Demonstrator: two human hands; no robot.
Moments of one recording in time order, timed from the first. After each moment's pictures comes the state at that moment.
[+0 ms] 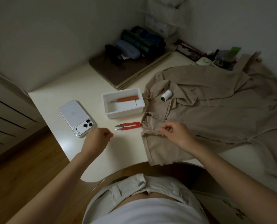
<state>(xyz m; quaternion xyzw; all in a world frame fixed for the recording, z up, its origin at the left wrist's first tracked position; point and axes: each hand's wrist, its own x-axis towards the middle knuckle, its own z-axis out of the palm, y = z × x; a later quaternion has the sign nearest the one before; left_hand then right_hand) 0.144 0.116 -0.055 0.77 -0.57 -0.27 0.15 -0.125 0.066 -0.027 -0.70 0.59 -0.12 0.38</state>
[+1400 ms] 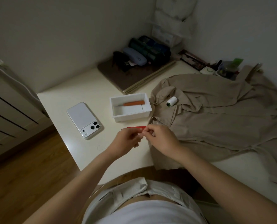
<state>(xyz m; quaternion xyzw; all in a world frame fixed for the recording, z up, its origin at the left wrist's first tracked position) 0.100 0.113 -0.027 0.59 -0.62 -0.44 0.26 -0.057 0.082 -0.014 -0.78 0.52 -0.13 0.33</state>
